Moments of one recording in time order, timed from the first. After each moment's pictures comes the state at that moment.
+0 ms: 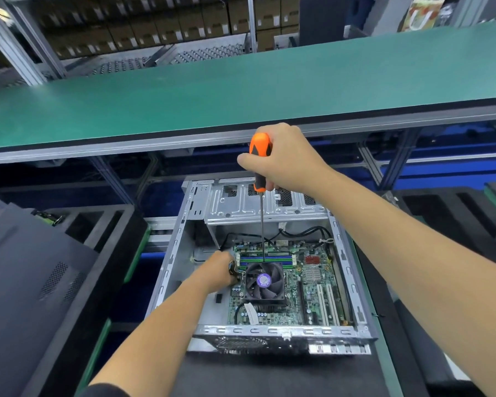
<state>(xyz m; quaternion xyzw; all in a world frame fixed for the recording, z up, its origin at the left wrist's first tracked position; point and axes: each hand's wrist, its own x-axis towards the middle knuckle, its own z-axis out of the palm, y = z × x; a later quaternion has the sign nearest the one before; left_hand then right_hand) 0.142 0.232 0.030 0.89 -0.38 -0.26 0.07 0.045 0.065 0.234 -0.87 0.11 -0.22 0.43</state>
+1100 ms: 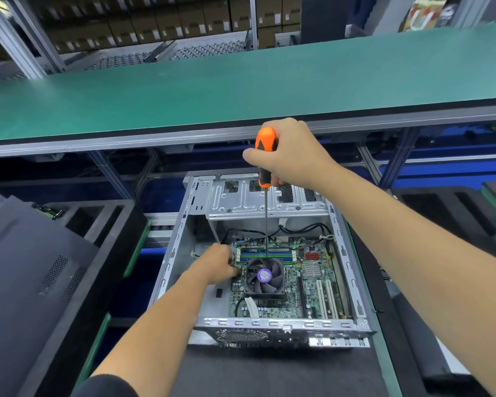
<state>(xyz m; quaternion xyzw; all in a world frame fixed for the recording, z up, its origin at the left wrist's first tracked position) 0.148 0.235 0.034 0.89 -0.38 -0.24 0.08 0.041 0.065 0.234 -0.87 0.11 -0.22 0.42</state>
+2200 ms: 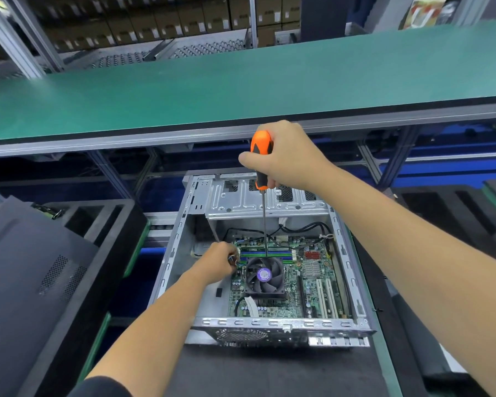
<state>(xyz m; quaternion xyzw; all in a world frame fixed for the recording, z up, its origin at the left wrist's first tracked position) 0.151 0.234 0.026 0.89 -0.37 -0.24 0.13 0.042 0.070 0.233 -0.88 0.10 -0.21 0.41</state>
